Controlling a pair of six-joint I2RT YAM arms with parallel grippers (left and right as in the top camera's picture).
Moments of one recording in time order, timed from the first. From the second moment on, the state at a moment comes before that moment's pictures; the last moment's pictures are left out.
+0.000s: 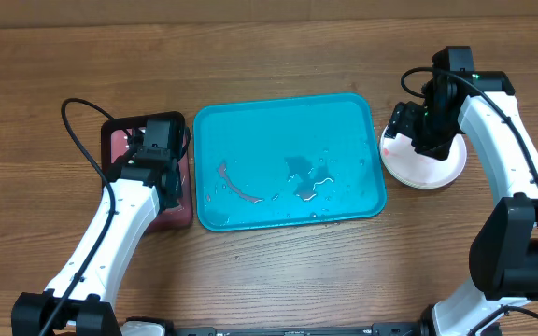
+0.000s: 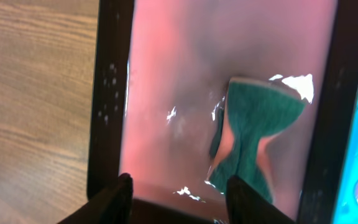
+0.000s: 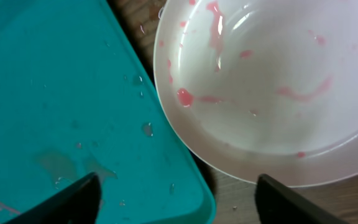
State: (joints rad) left arm -0.14 1.46 0.97 -0.81 -0.46 -0.28; right arm -0.02 1.84 1.51 -1.09 -0.18 0.39
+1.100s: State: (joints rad) left arm -0.38 0.72 1.04 -1.02 0.12 -0.18; right arm -0.02 1.84 1.51 -1.05 -0.18 0.39
